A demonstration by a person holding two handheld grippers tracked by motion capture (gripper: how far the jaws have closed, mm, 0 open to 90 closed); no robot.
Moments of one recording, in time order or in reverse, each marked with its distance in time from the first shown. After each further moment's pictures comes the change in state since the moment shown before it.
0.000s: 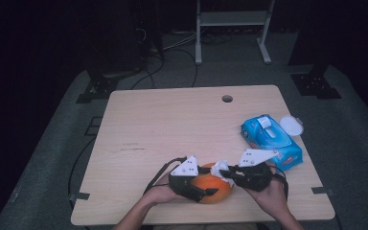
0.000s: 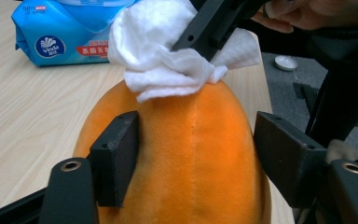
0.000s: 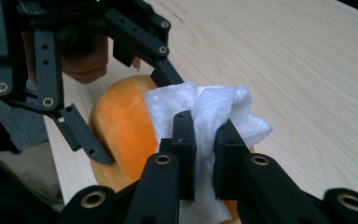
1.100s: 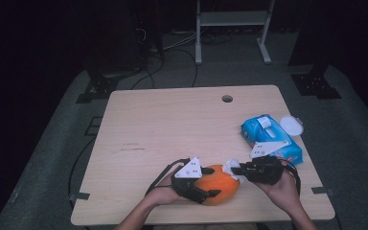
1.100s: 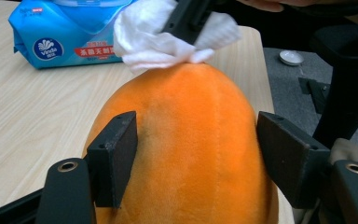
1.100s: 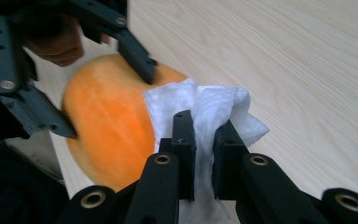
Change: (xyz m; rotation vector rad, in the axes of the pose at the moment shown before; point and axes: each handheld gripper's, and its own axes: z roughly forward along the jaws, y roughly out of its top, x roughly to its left) left arm -0.006 0.005 0.006 0.014 0.015 0.014; right arm -0.031 -0.010 -0.014 0.082 0.039 0.104
